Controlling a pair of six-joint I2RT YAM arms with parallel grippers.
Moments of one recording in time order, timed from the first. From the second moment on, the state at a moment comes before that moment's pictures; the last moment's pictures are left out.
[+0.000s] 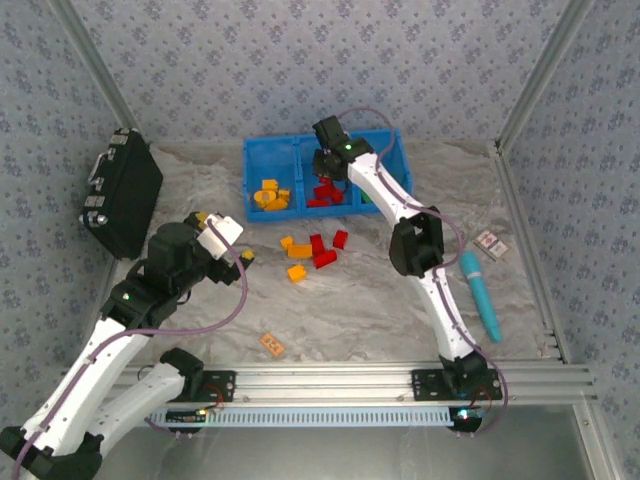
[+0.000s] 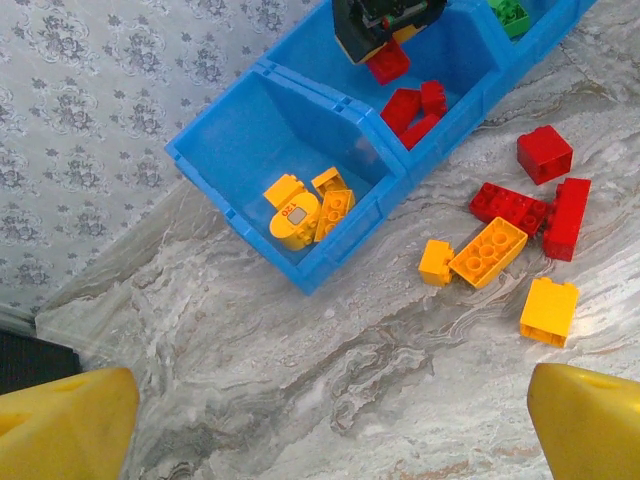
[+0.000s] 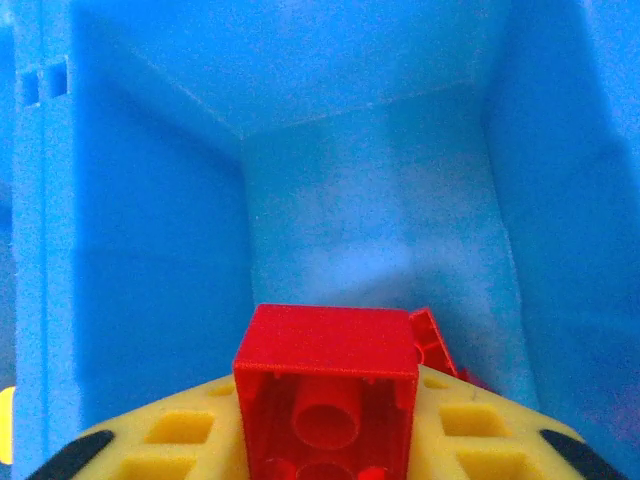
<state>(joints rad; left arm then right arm) -0.52 0.72 0.90 -0.66 -0.11 0.38 0.52 2.53 2.52 -0.88 0.11 0.57</state>
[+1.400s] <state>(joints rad) -0.53 0.78 0.90 -0.66 -0.17 0.48 0.57 1.92 1.73 -0.91 0.09 0.50</state>
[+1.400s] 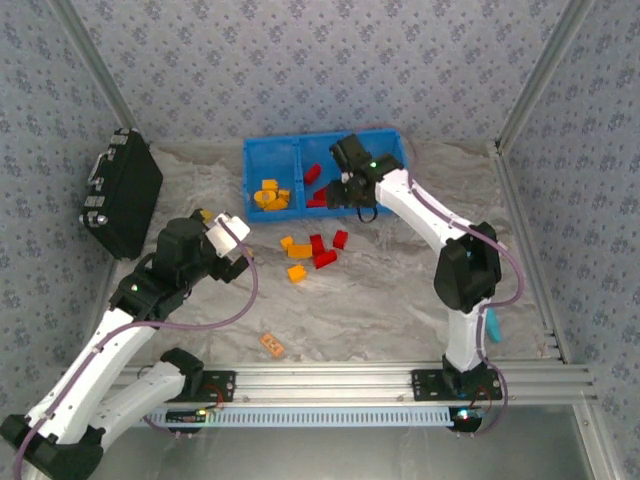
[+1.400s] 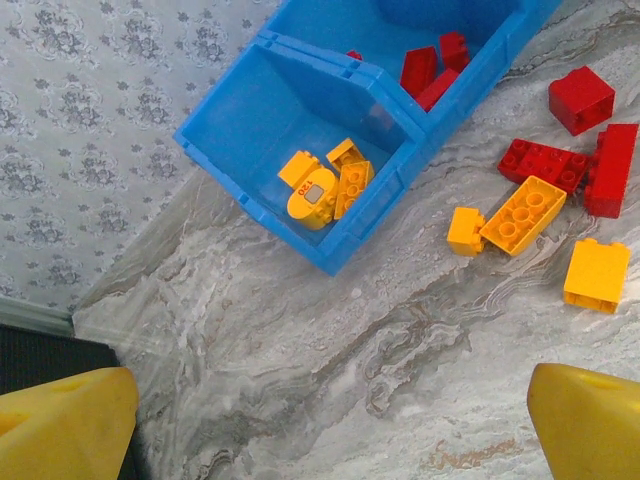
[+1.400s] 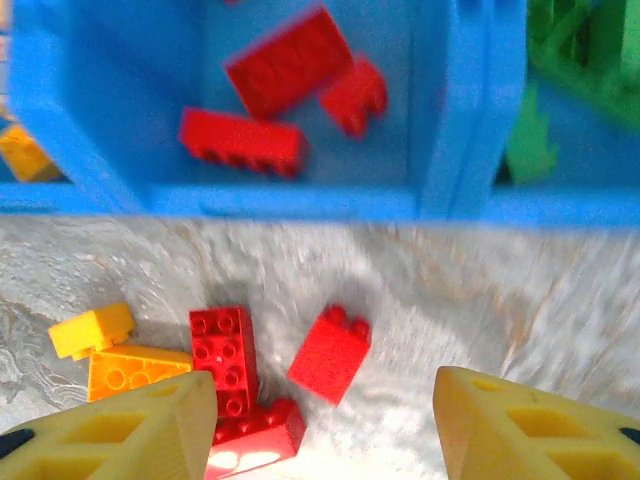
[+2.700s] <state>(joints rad) -0.53 0.76 0.90 -0.66 -0.17 0.48 0.59 2.05 1.49 -0.62 0.05 0.97</state>
